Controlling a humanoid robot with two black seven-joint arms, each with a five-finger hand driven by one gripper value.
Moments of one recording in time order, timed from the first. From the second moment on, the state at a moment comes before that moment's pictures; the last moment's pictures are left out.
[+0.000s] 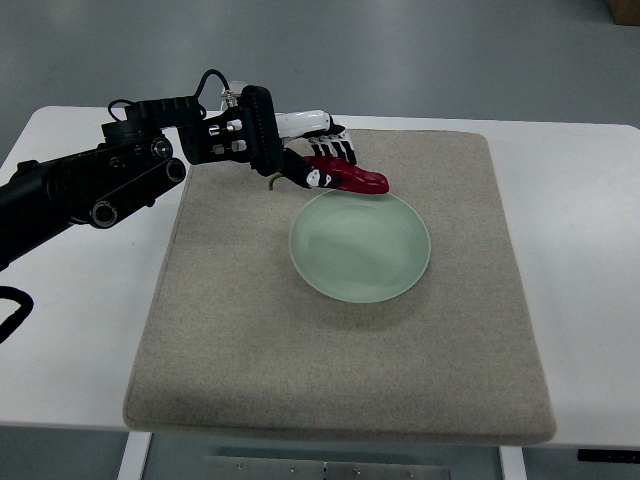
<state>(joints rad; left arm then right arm) -1.11 0.28 -0.36 -0.86 1.32 -0.26 -0.30 0.01 0.00 0.01 0.12 -0.12 0.15 0.14</state>
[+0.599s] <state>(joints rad) -1.08 0.24 -0.32 -0.93 1.32 -0.27 -0.30 0.01 0.00 0.01 0.12 -0.12 0.15 0.14</state>
